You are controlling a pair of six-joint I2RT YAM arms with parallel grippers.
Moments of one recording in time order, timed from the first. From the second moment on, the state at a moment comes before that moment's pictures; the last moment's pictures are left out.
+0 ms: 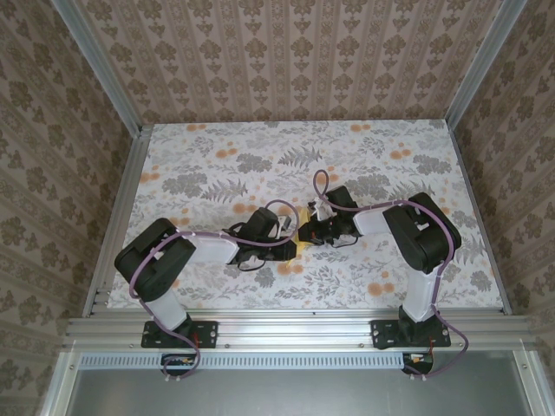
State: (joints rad) left arm -0.84 1.69 0.68 0.15 0.38 -0.68; right arm 0.43 1.89 0.84 0.06 -0.77 0.61
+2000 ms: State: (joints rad) left arm -0.87 1.69 0.73 0.03 0.31 -0.64; right arm 0.49 1.79 0.85 -0.12 -0.52 0.62
